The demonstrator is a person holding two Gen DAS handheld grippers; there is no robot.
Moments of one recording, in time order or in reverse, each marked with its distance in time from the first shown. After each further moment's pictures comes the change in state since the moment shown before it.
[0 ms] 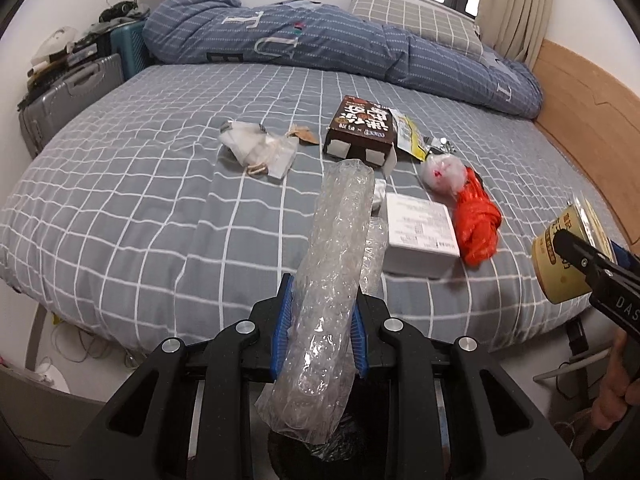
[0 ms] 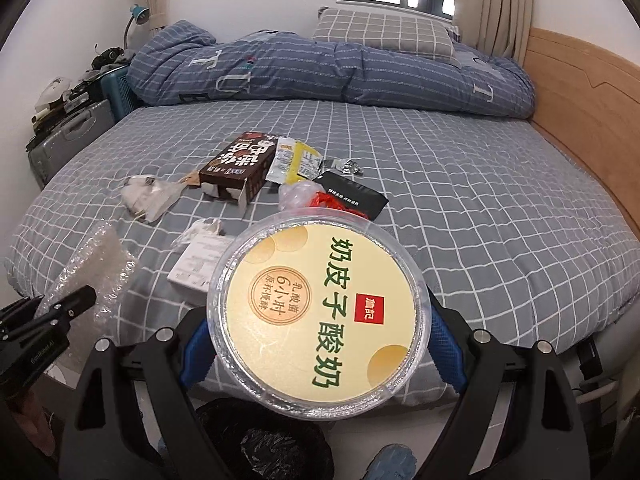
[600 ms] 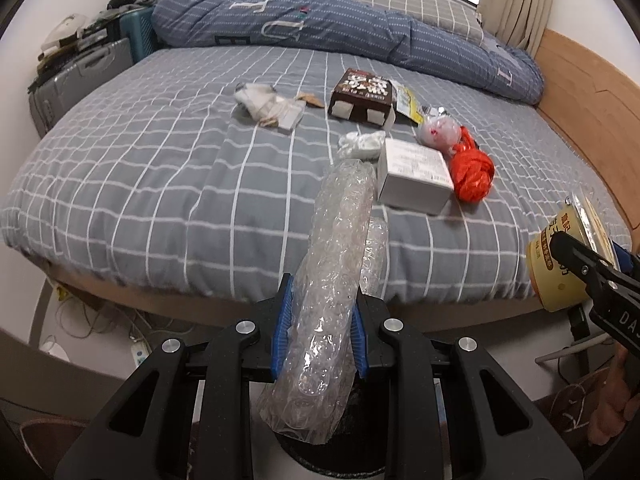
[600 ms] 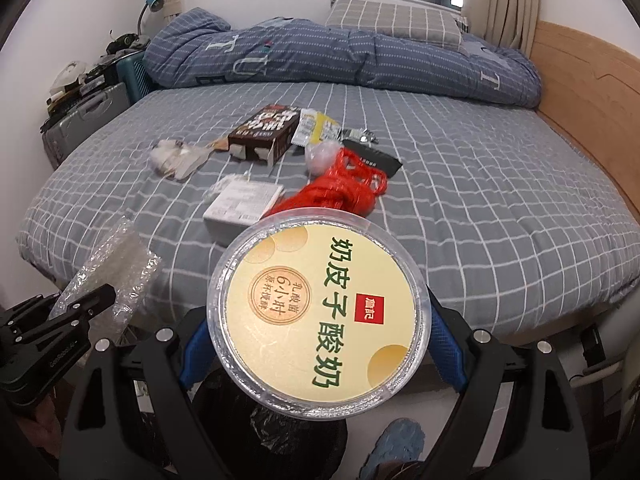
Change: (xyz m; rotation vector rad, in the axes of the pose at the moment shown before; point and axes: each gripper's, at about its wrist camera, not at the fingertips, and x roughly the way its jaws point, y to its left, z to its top) left arm -0.021 0.003 -0.055 -0.014 0.051 0.015; right arm -0.032 0.020 -0.049 -0.014 0.044 0.028
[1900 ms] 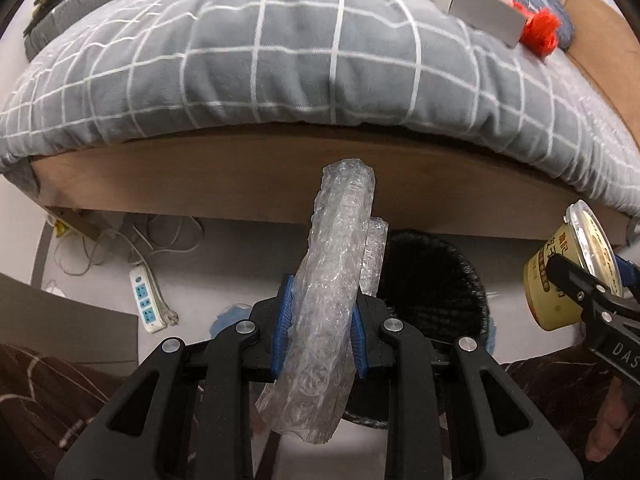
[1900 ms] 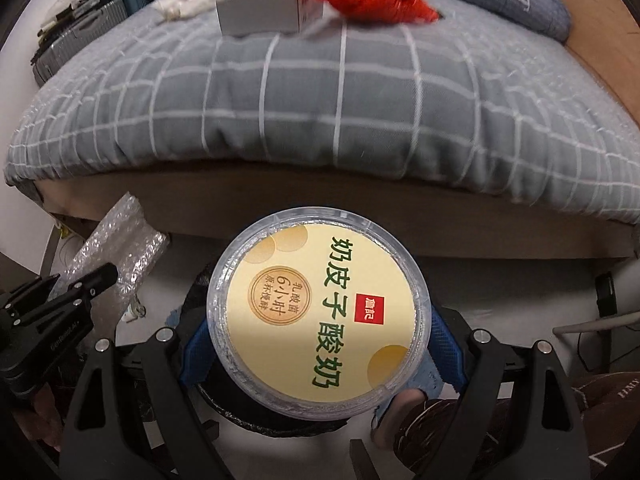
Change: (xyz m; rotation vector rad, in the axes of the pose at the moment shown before) left arm 0.086 0.037 -0.109 -0.008 0.252 0.052; right arm 0.090 0.037 -0.121 -0.021 0.316 0.017
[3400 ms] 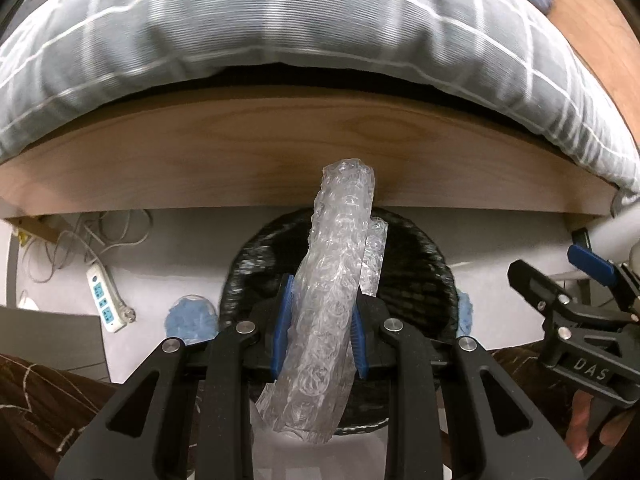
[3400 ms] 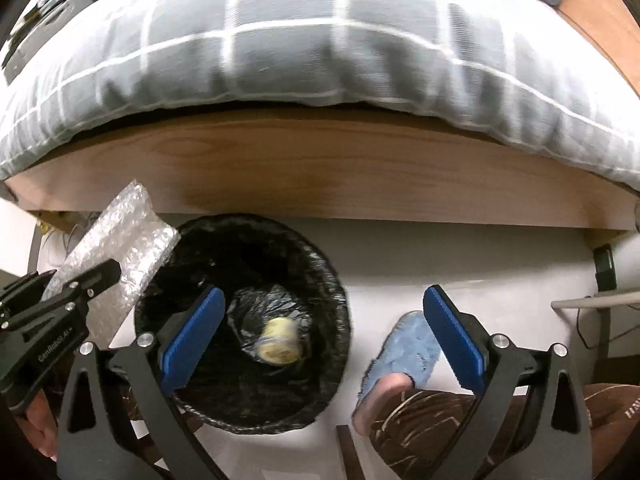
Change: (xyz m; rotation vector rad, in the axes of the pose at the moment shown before) left arm 0.047 -0.068 -0.002 0.081 0.107 -0.105; right arm 0.050 -0.048 -0.014 0.060 0.072 -0.053
